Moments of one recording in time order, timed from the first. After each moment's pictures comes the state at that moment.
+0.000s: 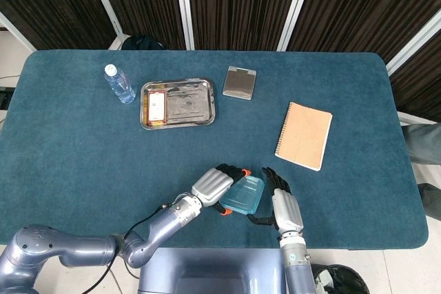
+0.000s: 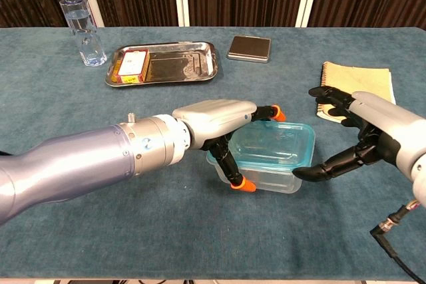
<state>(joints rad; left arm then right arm) -0.97 -1.87 -0.15 -1.40 1.15 0.76 0.25 0.25 -1.81 0.20 -1.99 -1.03 1.43 -0.48</state>
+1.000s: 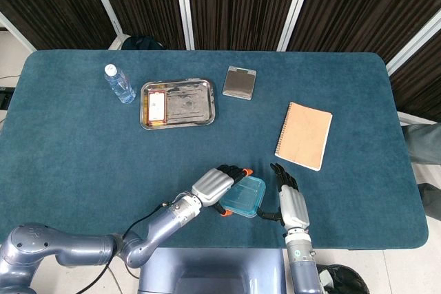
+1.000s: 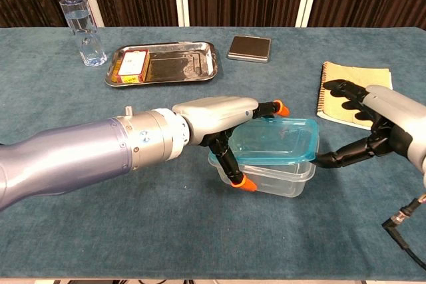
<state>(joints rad) -0.97 -1.83 -0.18 -1.44 1.11 0.76 0.27 0.27 -1.78 0.20 -1.97 -1.02 1.43 -0.44</state>
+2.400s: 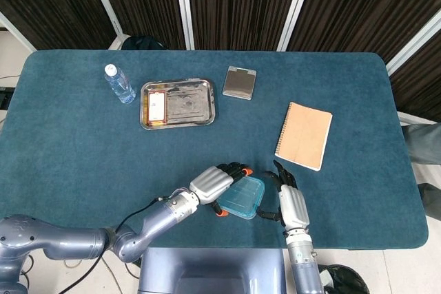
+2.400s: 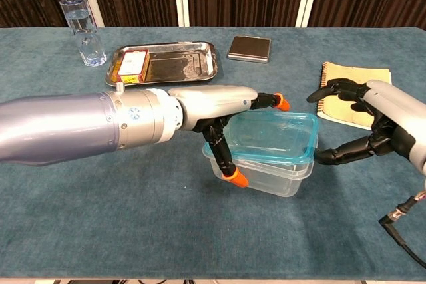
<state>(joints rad) -1.02 -1.72 -0.18 -1.54 1.07 0.70 0.29 0.26 -1.77 0.15 -1.88 -1.15 1.41 -0.31</state>
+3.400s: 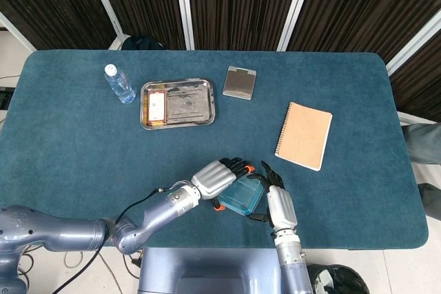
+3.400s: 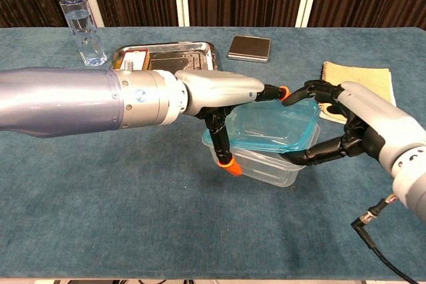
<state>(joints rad) -1.12 -1.66 -0.17 -1.55 1.02 0.67 0.40 0.28 -1.85 0.16 -1.88 -1.15 1.40 -0.32</state>
